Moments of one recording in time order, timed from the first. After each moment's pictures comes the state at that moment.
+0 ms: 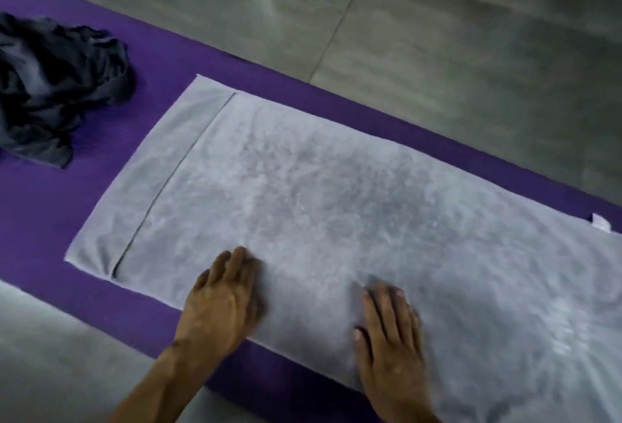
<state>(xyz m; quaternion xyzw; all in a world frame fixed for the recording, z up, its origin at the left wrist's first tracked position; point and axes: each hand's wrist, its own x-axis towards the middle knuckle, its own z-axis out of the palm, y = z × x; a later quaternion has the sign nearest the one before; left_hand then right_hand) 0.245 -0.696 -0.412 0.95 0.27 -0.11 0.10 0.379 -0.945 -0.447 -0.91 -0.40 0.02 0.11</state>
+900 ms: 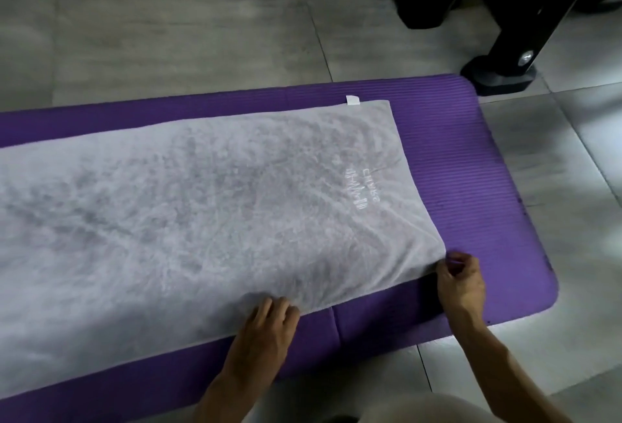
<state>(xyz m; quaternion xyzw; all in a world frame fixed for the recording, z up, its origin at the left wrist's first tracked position) 0.304 -0.942 -0.419 0.98 -0.14 -0.09 0.12 0.430 -1.257 -0.410 -0.87 0.35 0.03 0.34</state>
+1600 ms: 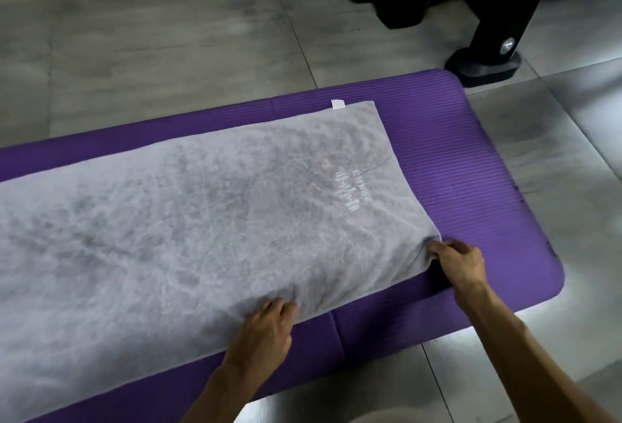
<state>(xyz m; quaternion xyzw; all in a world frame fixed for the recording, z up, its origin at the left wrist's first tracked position) 0.328 -0.938 -0.421 0.96 -0.17 -0.11 0.18 0.463 -1.263 -0.396 -0.80 0.40 0.10 0.43</state>
